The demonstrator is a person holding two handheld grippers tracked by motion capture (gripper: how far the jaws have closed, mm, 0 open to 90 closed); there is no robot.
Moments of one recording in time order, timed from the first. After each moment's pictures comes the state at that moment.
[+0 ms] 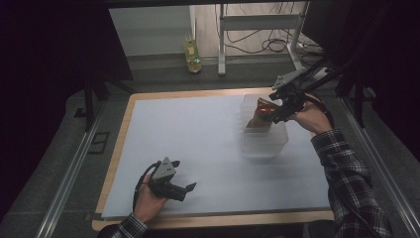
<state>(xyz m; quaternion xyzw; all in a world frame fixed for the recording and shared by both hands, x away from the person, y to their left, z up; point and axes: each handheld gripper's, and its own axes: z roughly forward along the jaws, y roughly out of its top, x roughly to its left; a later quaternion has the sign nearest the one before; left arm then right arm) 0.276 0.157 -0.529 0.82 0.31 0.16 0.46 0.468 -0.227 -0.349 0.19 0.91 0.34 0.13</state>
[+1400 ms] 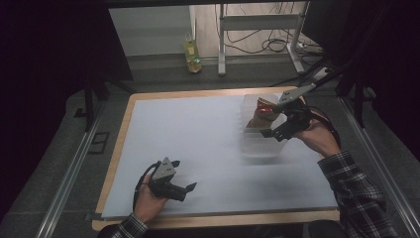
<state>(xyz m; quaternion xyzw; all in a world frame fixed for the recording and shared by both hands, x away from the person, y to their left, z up) 0.275 0.157 -0.529 0.81 0.31 0.16 0.46 0.413 -0.233 -0.356 0.20 0.90 0.37 0.12</state>
